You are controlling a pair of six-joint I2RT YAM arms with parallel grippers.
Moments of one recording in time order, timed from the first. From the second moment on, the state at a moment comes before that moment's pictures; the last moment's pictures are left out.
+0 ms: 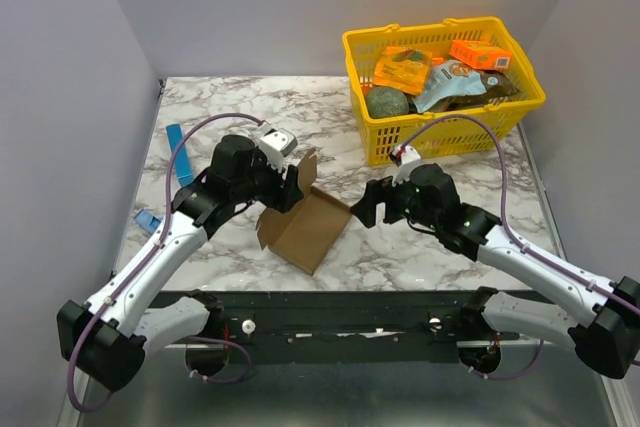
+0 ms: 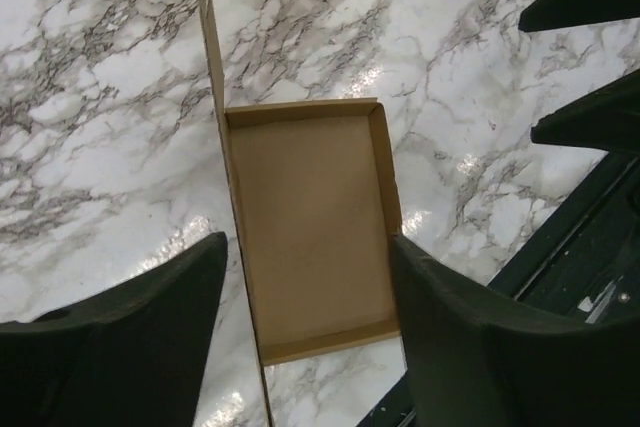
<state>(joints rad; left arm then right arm) -0.48 1.00 0.92 -0.47 0.32 -0.05 0.75 1.05 0.75 -0.17 -0.02 0.38</state>
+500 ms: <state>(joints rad) -0.58 1.21 1.00 -0.49 0.27 0.20 0.75 0.92 0.73 -0.28 0.02 0.30</state>
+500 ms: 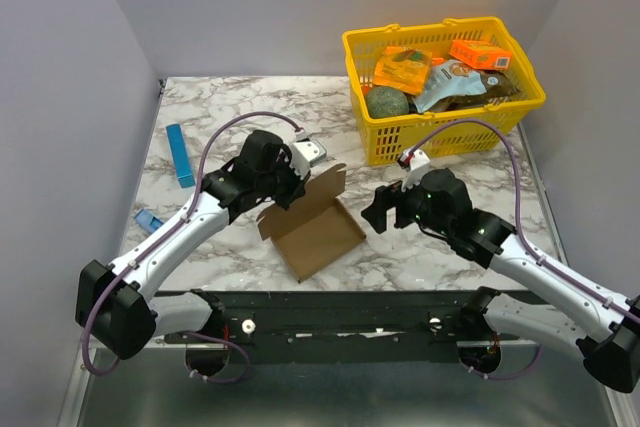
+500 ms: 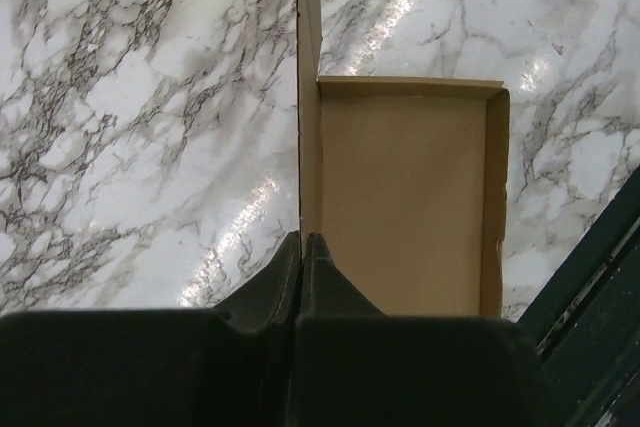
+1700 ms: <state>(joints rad) -0.51 0.77 0.73 -0.05 -0.01 -0.10 0.56 1.06 0.59 0.12 -0.09 0.09</state>
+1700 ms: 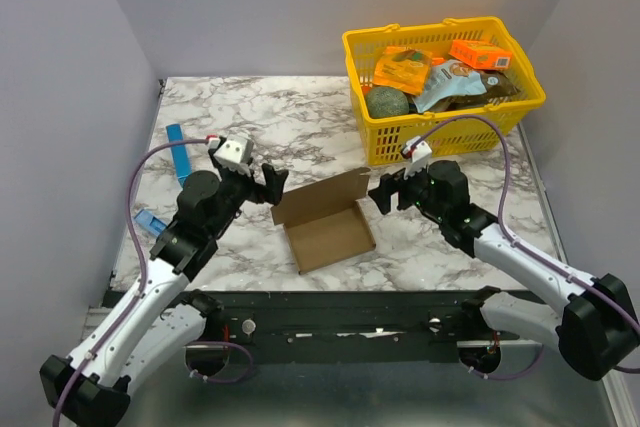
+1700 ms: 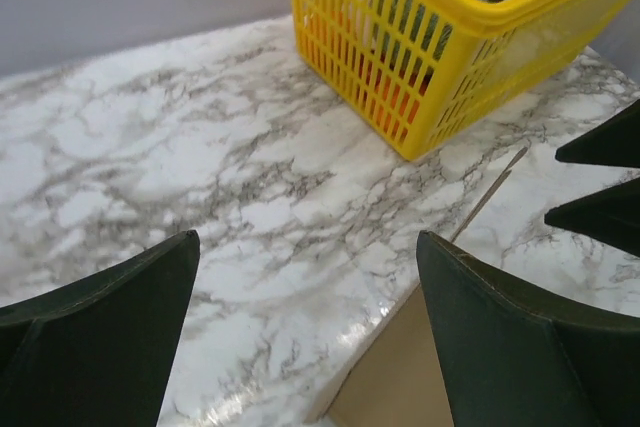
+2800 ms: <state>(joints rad) -0.57 0.42 0.29 -0.13 -0.02 -0.49 0.48 1.28 0.62 0.31 -0.42 -0.06</state>
